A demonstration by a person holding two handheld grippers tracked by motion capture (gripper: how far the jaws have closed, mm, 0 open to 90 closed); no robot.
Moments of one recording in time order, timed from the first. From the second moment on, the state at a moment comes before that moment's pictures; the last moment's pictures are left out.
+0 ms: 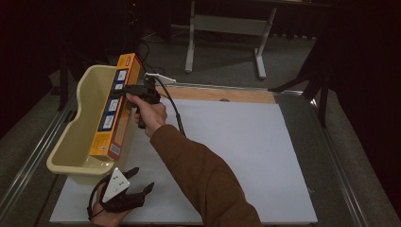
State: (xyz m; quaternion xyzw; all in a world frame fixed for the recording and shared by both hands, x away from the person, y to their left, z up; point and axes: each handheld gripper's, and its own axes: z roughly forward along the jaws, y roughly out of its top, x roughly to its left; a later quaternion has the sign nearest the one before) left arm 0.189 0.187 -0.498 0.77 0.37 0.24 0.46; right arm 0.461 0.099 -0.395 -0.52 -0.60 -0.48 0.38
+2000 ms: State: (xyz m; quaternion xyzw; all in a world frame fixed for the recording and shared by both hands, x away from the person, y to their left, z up) left arm 0.191 0.192 -0.498 0.76 0.38 0.24 0.47; right arm 0.441 0.135 -0.422 -0.59 -0.62 -0.42 0.31
